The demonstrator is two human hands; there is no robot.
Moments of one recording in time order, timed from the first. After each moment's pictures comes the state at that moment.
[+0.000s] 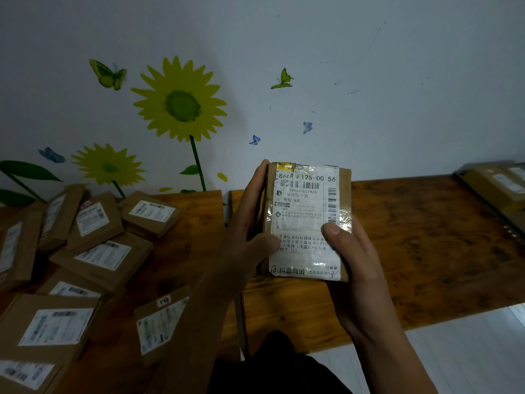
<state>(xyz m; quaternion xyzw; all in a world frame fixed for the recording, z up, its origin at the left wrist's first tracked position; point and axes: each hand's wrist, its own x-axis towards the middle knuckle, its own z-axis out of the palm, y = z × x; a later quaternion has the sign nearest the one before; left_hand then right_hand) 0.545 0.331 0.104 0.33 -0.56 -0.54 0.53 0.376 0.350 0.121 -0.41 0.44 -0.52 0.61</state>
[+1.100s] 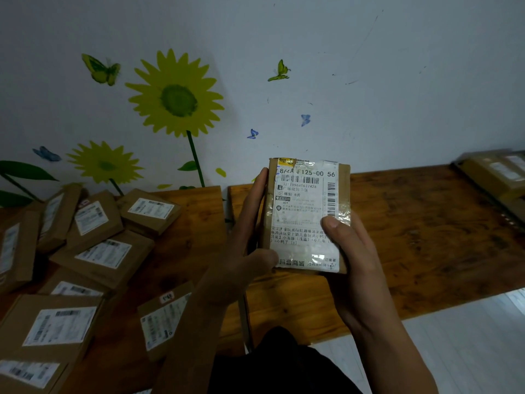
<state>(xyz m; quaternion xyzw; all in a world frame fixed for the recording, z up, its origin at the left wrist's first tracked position) 0.553 0.342 0.090 0.30 -0.58 -0.57 0.50 0.381 0.351 0.111 -0.40 0.45 -0.53 0.60</state>
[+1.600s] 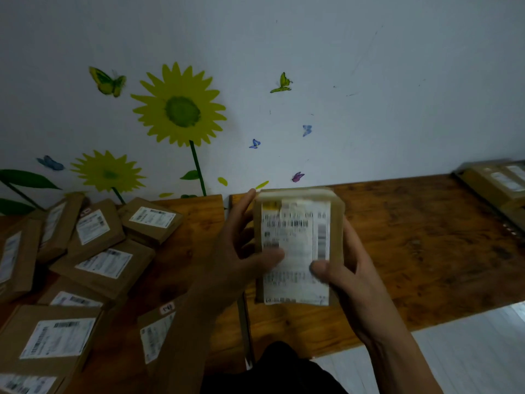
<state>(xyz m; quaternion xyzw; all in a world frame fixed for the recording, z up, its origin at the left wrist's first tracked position) 0.568 0.333 0.082 0.40 -0.51 -0.57 0.51 0.361 0.346 0.090 -0.48 0.45 -0.45 0.61</state>
